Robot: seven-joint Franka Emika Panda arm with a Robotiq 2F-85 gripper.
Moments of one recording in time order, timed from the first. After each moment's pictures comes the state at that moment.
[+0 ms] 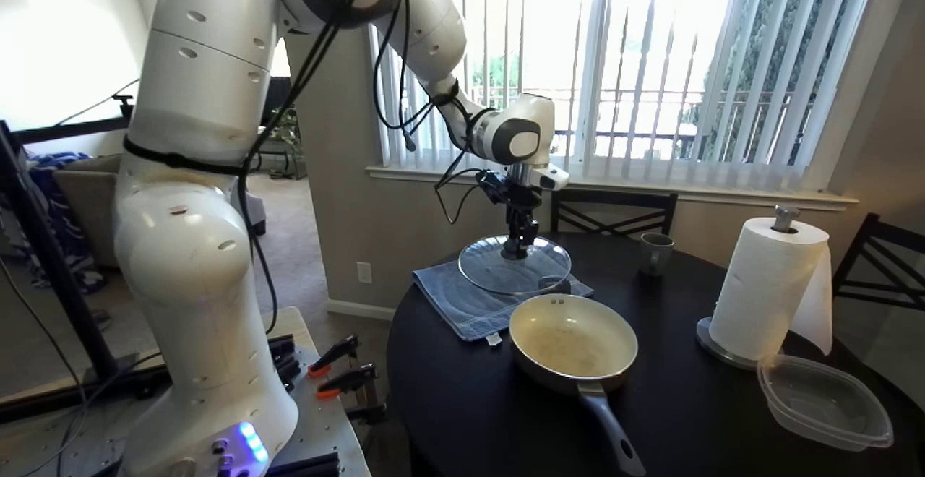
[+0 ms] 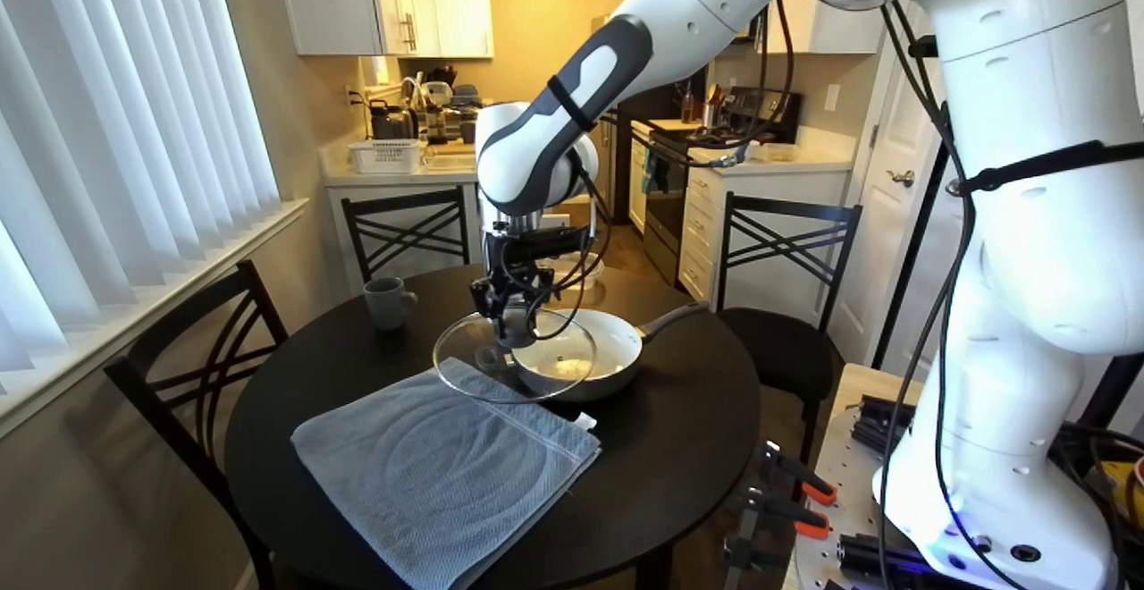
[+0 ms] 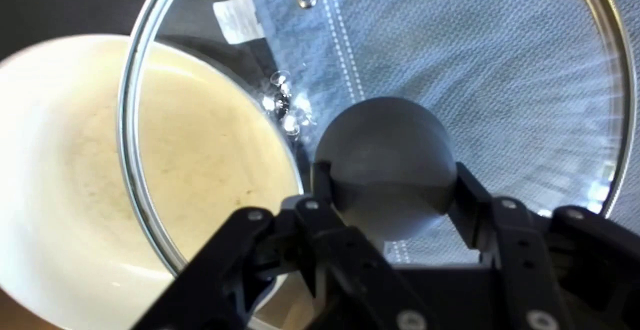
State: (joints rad) arm 0.13 0.40 -0.01 -1.99 0.09 2.37 0.44
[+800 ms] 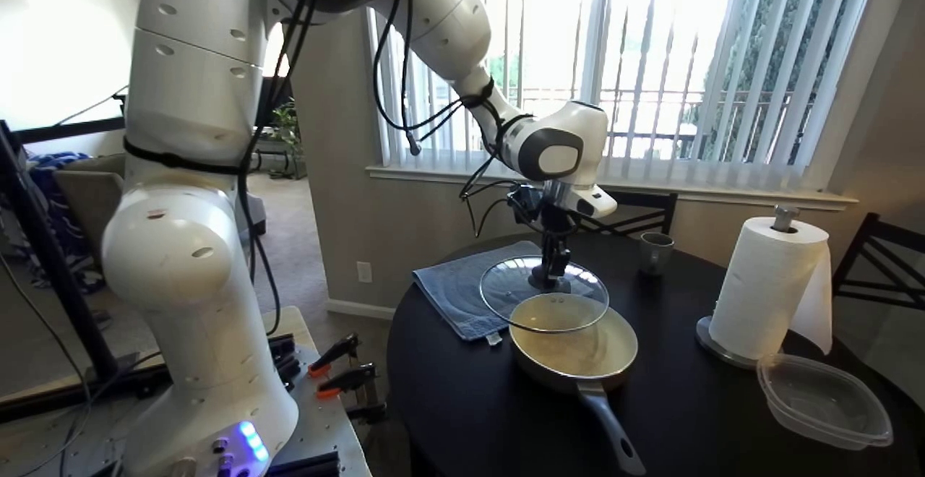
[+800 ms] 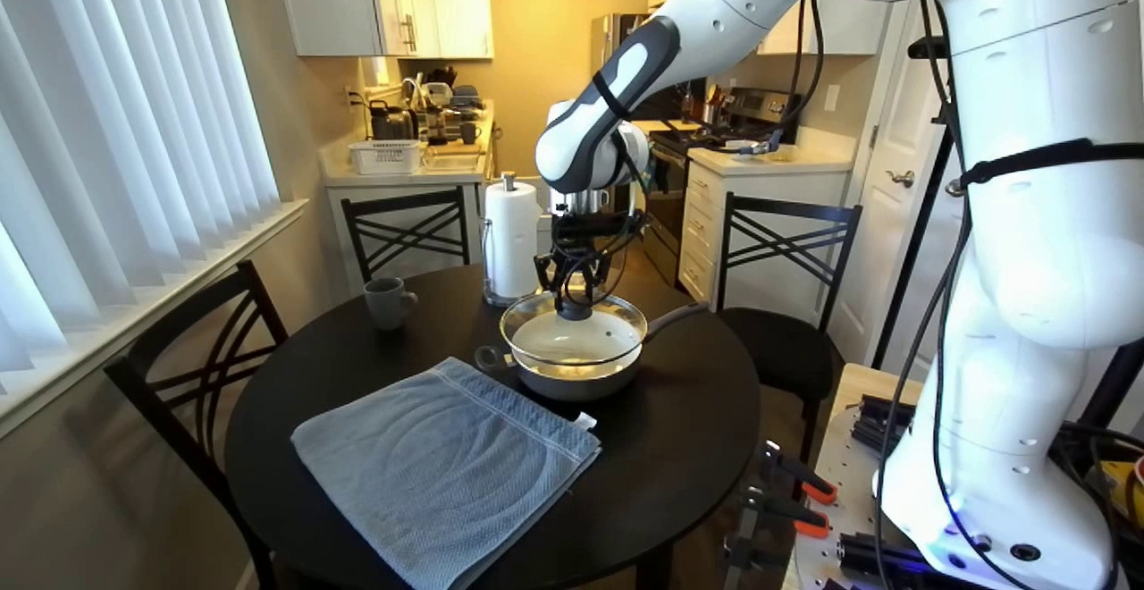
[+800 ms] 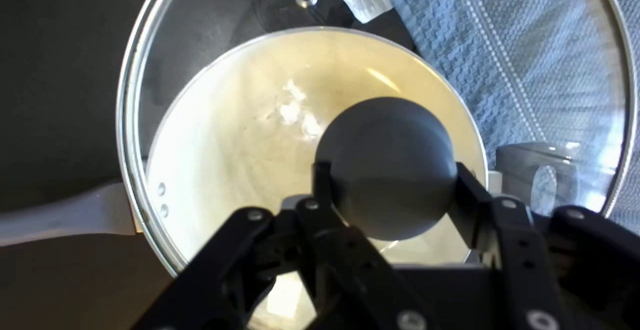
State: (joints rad) arm -0.03 0.36 -0.08 -2.06 0.15 2.34 0.43
